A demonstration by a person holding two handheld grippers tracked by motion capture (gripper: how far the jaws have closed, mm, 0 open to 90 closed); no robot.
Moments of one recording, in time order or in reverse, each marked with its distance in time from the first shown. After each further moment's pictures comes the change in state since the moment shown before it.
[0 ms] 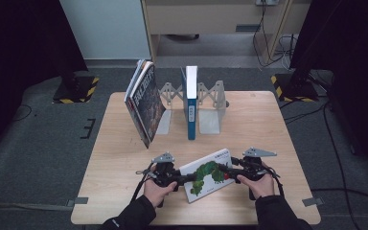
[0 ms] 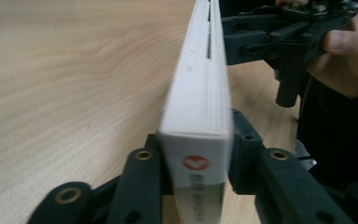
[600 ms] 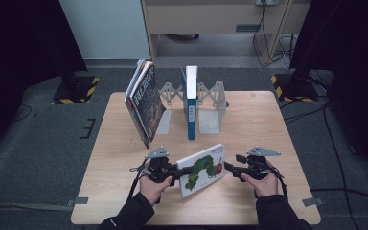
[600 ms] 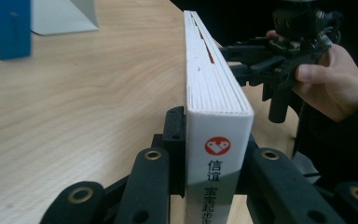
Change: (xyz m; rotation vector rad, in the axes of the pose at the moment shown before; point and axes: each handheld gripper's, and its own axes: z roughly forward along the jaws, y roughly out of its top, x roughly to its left) left arm -0.005 0.018 -0.023 -0.065 0.056 -0.015; right arm -0.012 0.000 -0.008 0.027 -0.131 -0.020
